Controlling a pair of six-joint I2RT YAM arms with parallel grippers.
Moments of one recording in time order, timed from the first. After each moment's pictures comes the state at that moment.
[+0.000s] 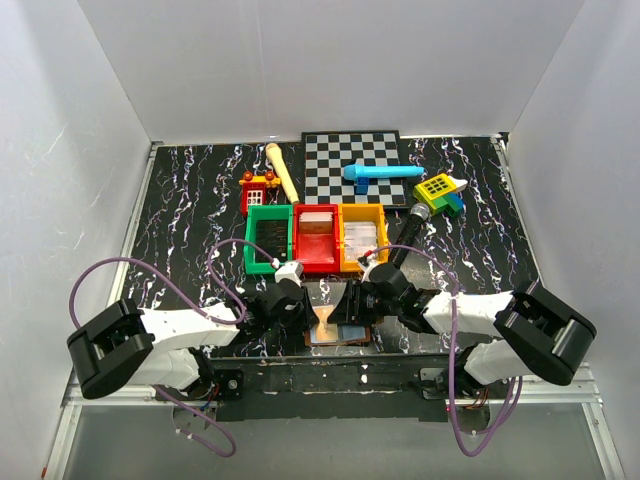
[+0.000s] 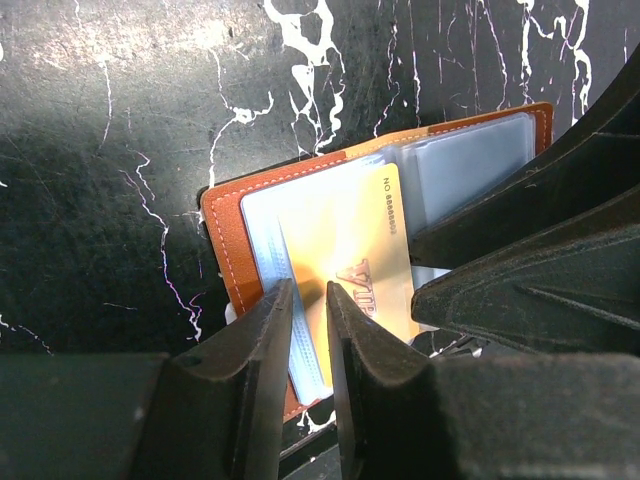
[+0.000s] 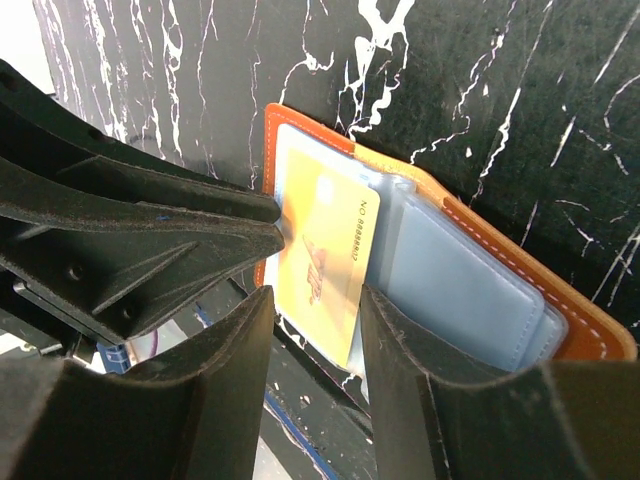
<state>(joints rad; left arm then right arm) -1.03 1.25 0.43 0.04 -0.13 -0.93 0.91 1.37 0.39 0.30 -0.30 1.00</state>
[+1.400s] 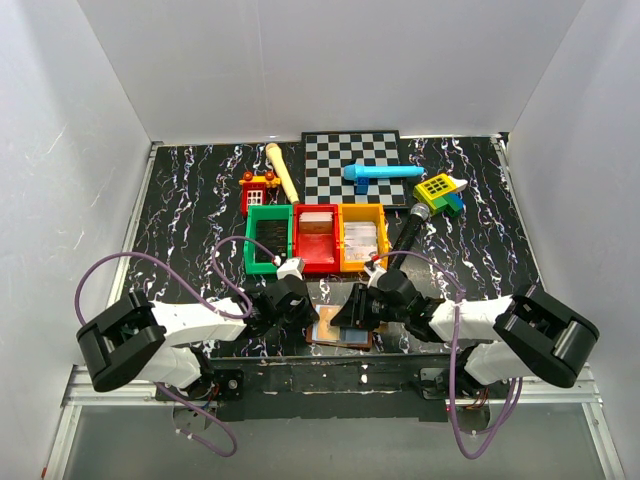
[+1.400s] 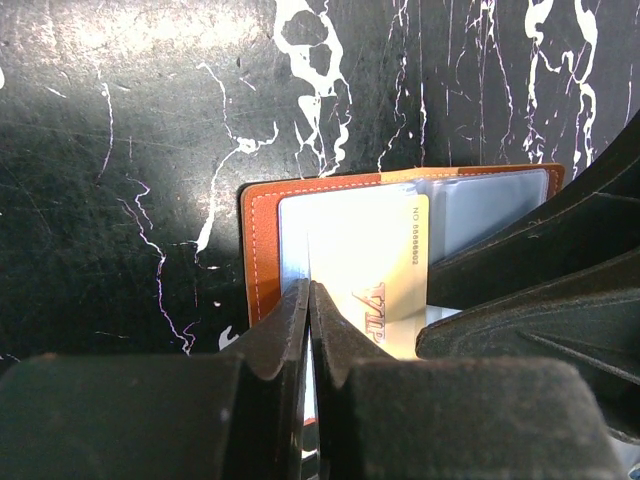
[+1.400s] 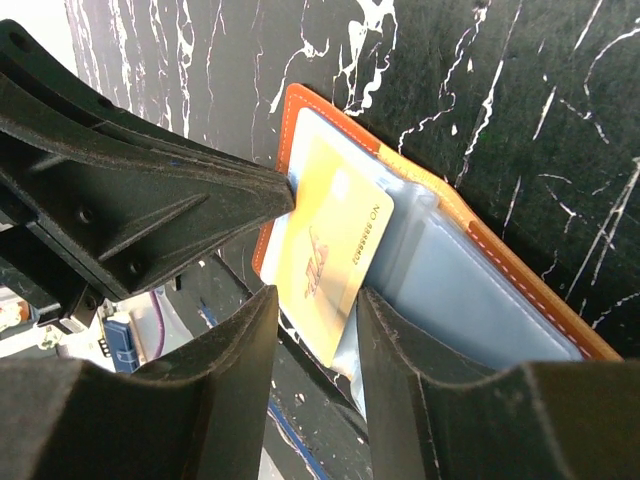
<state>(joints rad) -1.01 1.32 0.46 0.04 -0.14 -0.96 0.91 1.35 0.29 0.46 -0.30 1.03</state>
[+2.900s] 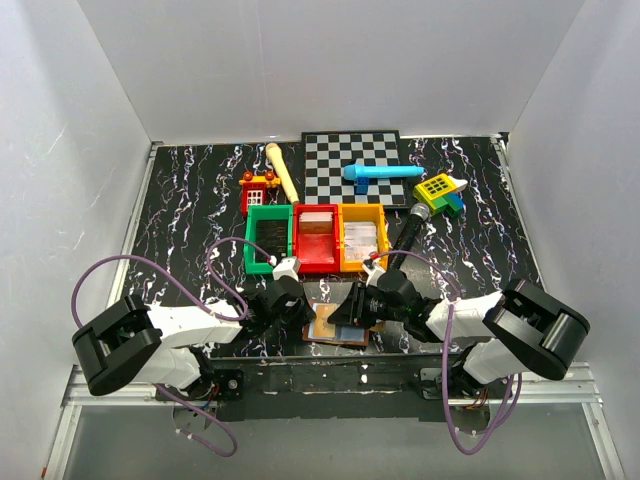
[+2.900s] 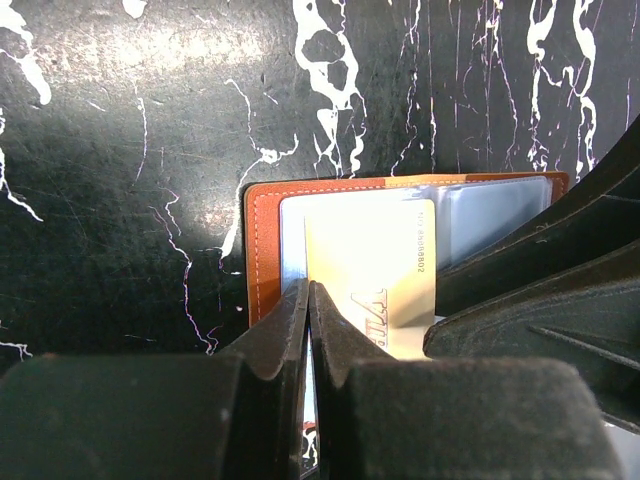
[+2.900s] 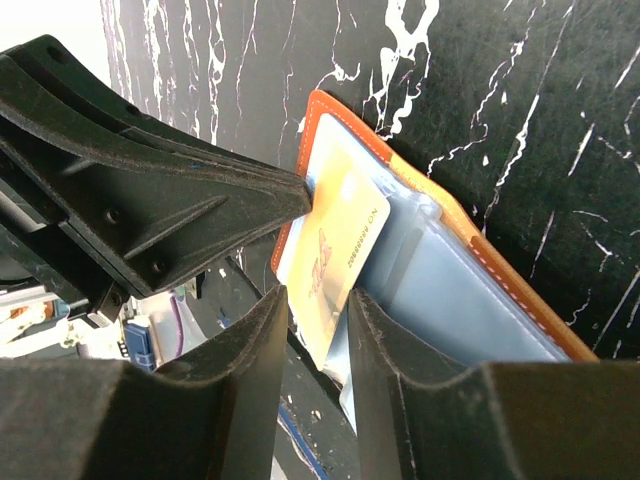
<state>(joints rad) -1.00 1.30 0.43 0.09 -0.14 -0.94 0.90 1.41 0.28 0.59 -0.31 1.06</state>
